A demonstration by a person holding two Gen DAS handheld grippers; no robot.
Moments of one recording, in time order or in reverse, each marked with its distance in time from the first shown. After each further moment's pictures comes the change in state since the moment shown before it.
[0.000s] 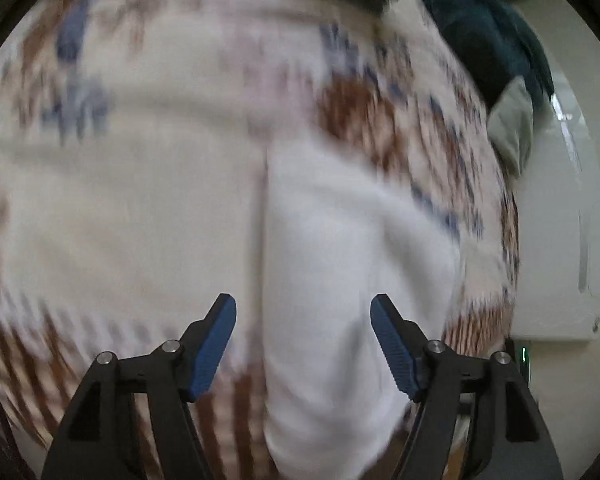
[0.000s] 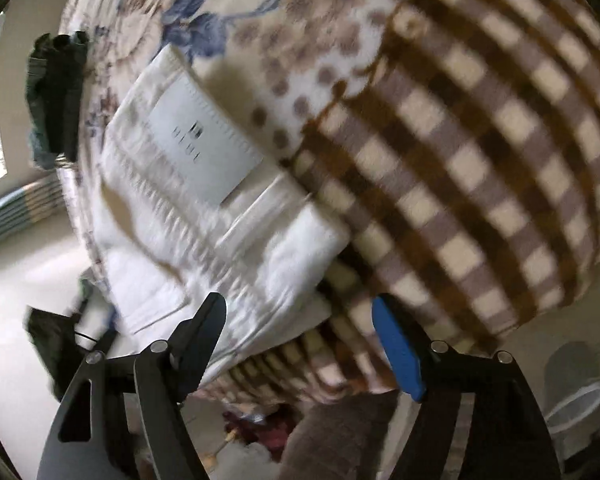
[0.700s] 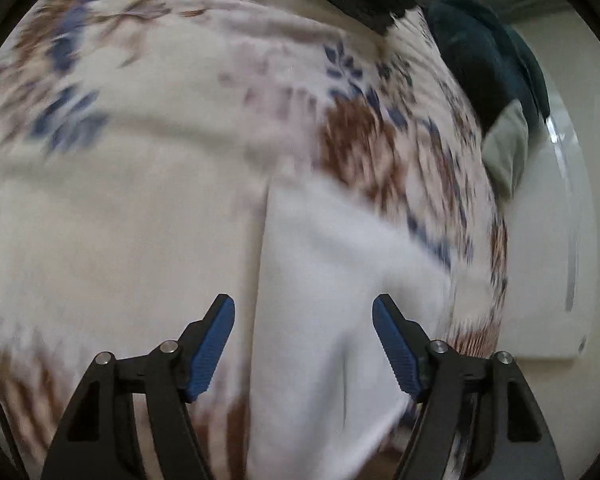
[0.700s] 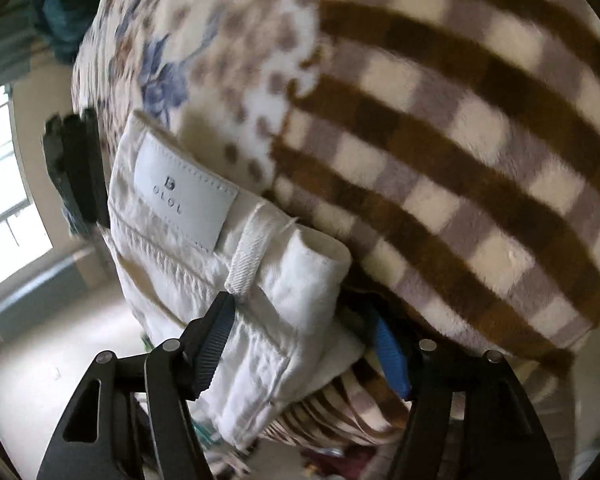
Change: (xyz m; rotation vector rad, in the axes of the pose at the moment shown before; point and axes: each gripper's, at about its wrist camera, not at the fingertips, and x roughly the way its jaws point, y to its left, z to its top) left arm 0.014 0.005 0.069 -0.065 -0.079 -0.065; right arm 0.032 -0.029 -0.012 0.216 -0.165 0.221
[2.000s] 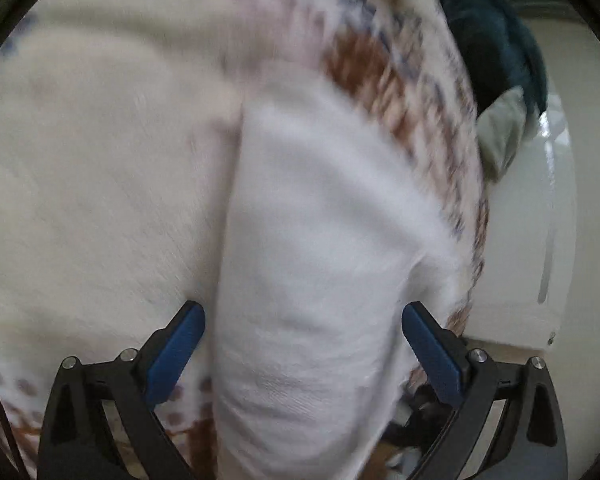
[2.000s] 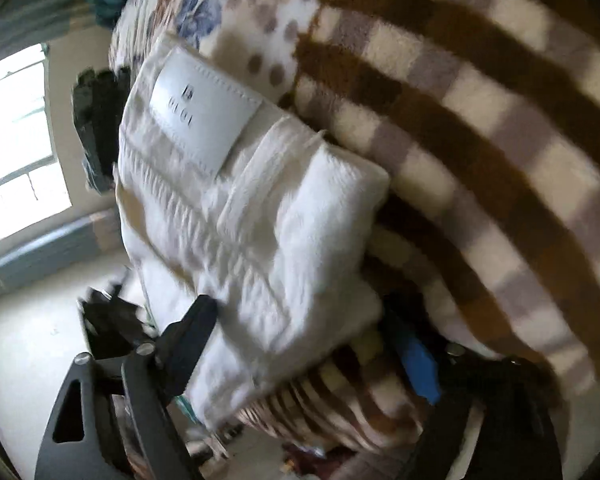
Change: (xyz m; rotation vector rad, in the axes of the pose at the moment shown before) left arm 0.071 -0.002 -0.027 -0.030 0.174 -0.124; right arm 0.006 -0.031 -0.037 -0.147 0.019 0.106
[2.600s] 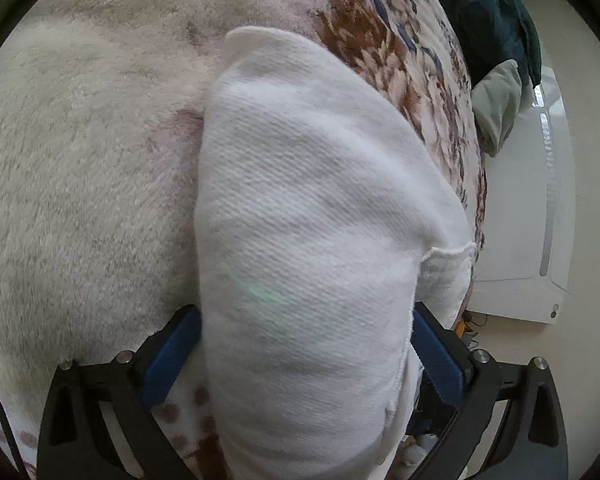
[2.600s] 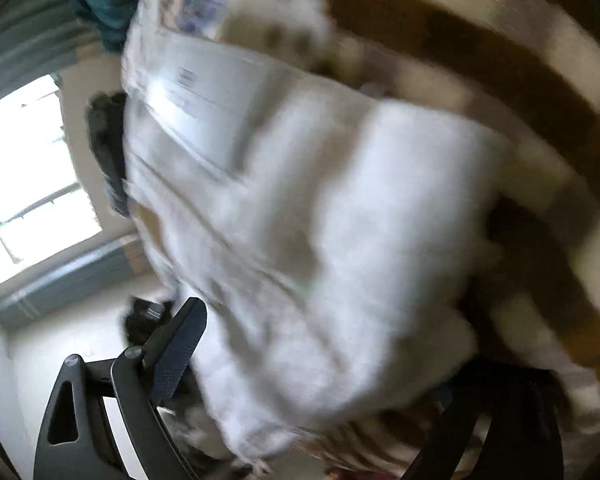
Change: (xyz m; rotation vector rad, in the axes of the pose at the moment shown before) left arm 0.007 0.008 0.009 0.065 0.071 -0.038; right arm 0.021 0.001 -0.008 0.068 -0.034 0.132
